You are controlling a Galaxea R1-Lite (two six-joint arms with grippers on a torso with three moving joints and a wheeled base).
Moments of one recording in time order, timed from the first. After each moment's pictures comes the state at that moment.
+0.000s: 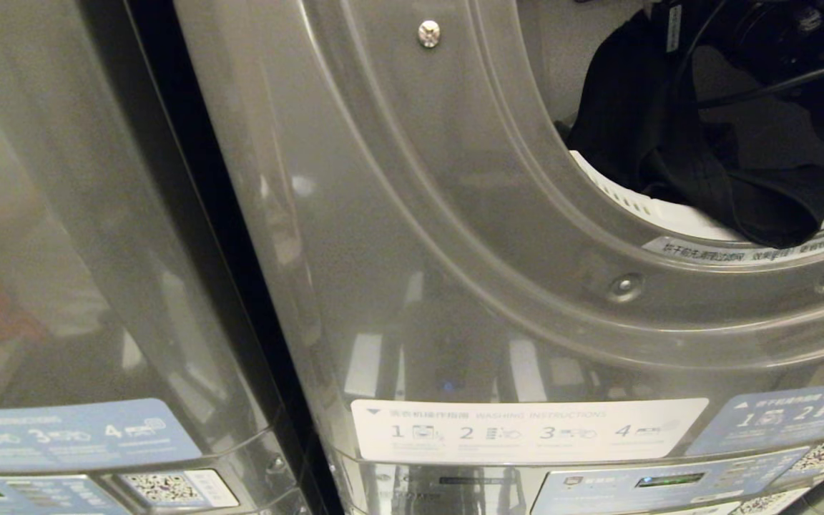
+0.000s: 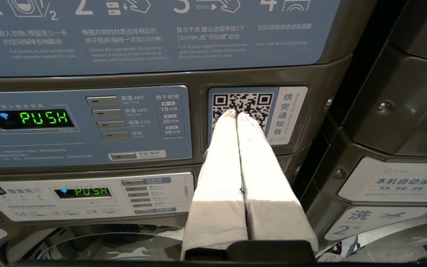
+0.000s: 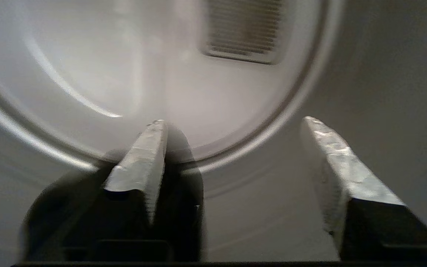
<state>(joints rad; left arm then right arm) -0.01 0.00 0.00 -0.01 0.00 0.00 0.22 1.92 -1.98 -0.37 -0.26 -0.46</state>
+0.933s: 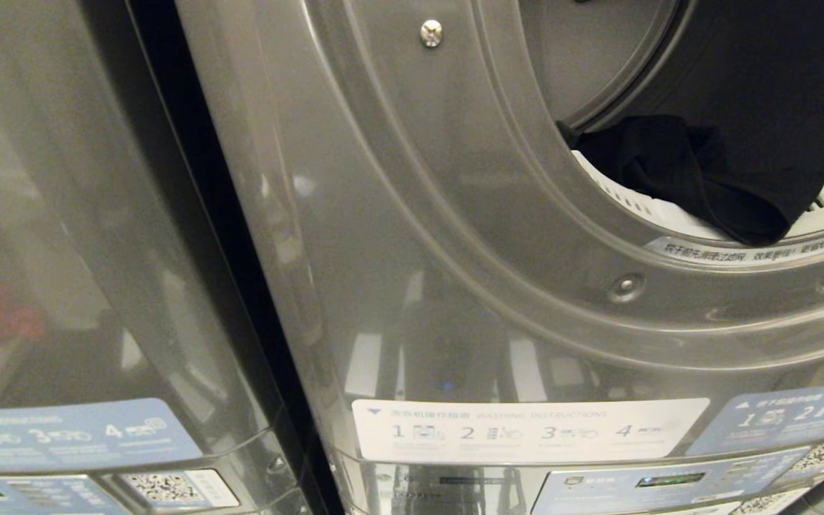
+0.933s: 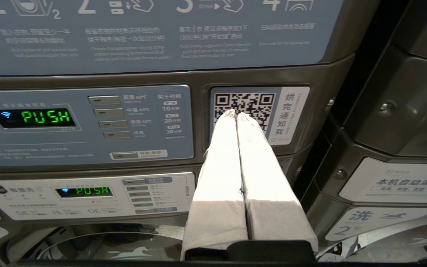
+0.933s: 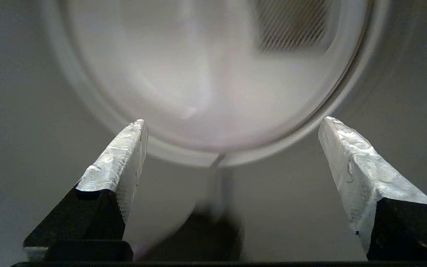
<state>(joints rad) -0.01 0.00 0.00 -0.01 0.00 0.00 0.30 1.67 -1.97 0.02 -0.18 -0.17</state>
